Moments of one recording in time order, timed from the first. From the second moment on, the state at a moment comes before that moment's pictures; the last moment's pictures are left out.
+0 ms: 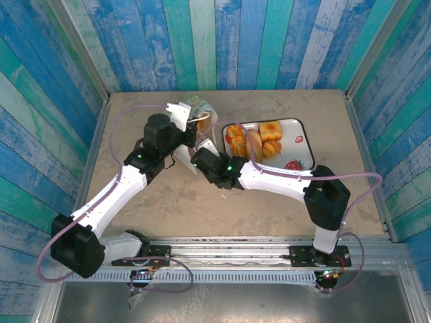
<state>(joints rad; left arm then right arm) -0.47 1.20 0.95 0.01 0.09 -0.05 1.06 1.82 1.36 -0.49 0.58 0.26</state>
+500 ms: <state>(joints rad) -0.47 1.22 0.94 0.03 -0.04 -0.09 1.05 1.71 1.28 -0.47 0.34 0.37</state>
